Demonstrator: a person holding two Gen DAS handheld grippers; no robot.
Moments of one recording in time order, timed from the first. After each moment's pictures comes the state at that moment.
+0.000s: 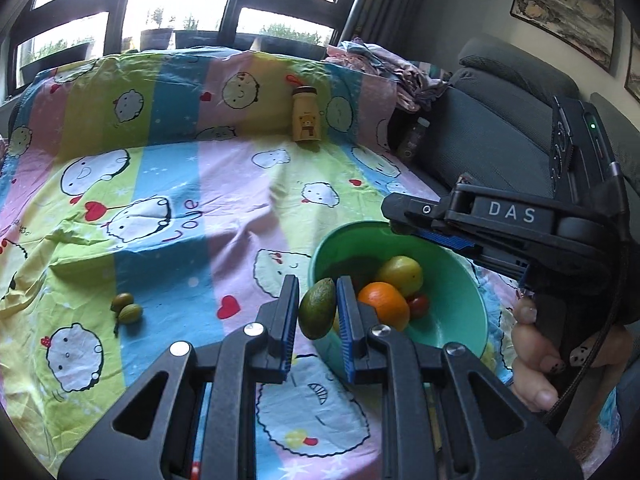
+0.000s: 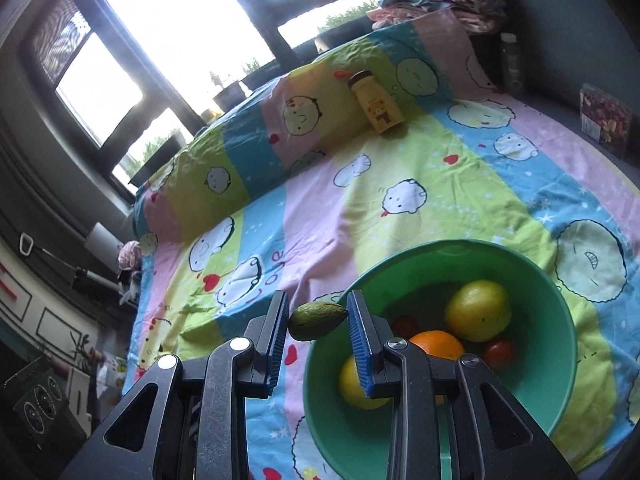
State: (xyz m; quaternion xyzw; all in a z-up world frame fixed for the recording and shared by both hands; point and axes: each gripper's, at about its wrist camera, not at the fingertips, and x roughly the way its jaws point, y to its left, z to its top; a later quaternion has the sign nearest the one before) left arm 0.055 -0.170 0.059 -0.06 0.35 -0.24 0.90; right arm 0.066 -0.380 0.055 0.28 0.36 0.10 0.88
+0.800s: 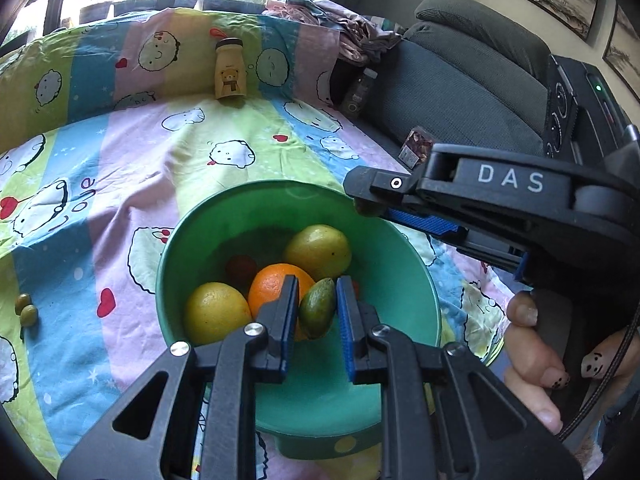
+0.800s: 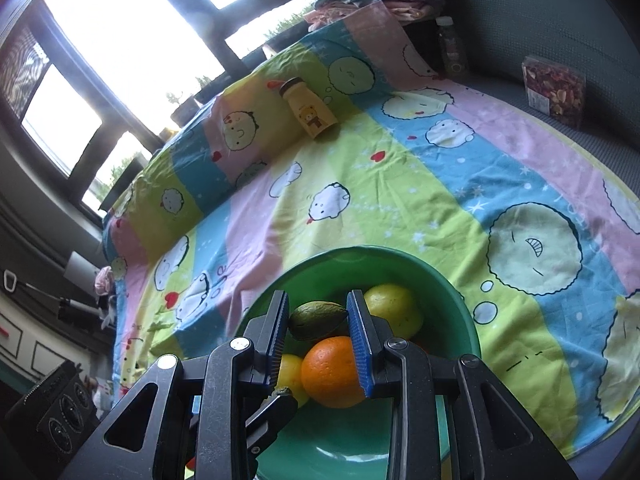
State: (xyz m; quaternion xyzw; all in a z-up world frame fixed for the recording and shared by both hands) left arm 0.071 -0.256 0.029 -0.05 0.41 -0.32 0.85; right arm 0.058 -0.446 0.032 0.30 0.38 0.04 0.87
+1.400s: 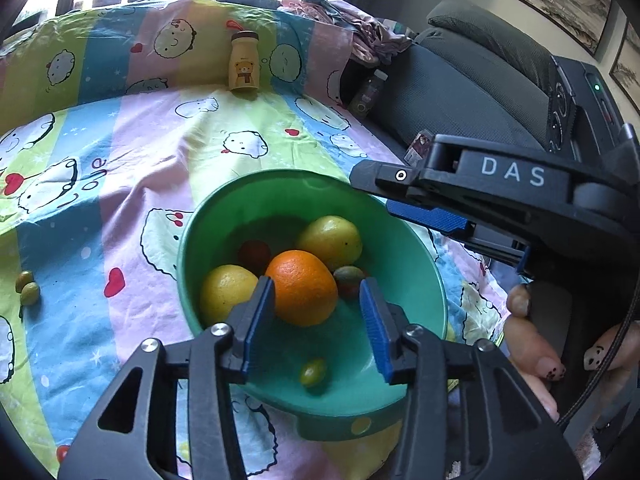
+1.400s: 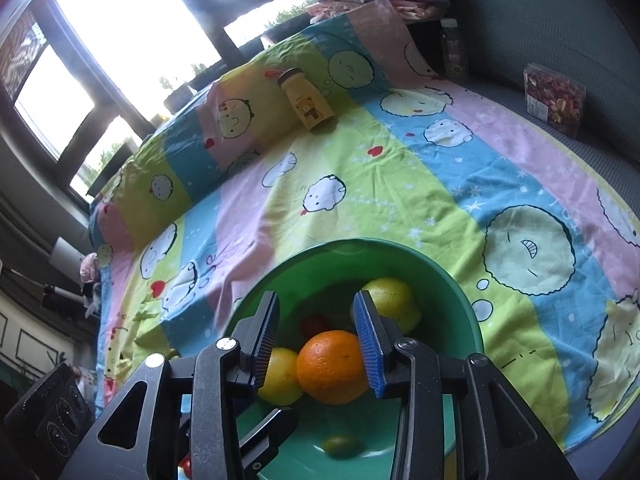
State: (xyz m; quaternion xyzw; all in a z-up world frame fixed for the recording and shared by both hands) left arm 0.067 -0.232 0.026 -0.08 0.41 -0.31 0.85; right arm 0.062 -0.432 0.036 0.27 0.40 0.03 0.87
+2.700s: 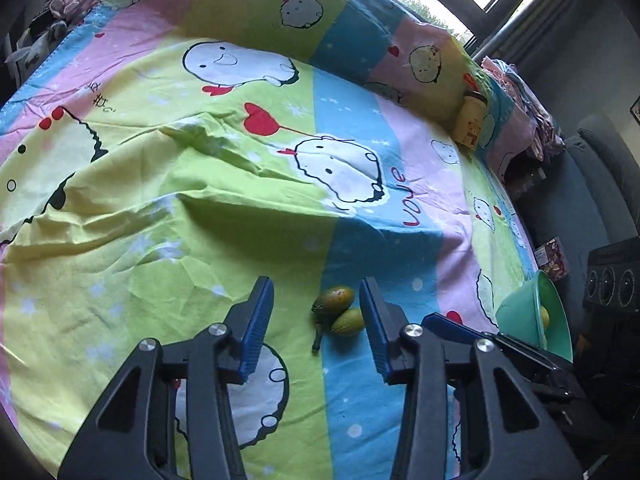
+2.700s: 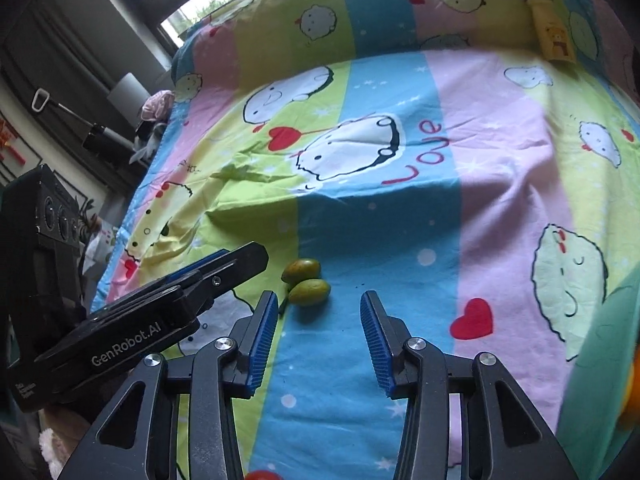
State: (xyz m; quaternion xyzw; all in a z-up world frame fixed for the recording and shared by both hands) left arm 0.149 0.024 -0.035 -0.20 0.46 -0.11 0.86; right arm 0.130 -0.174 -0.021 0.13 0.49 0.24 0.83
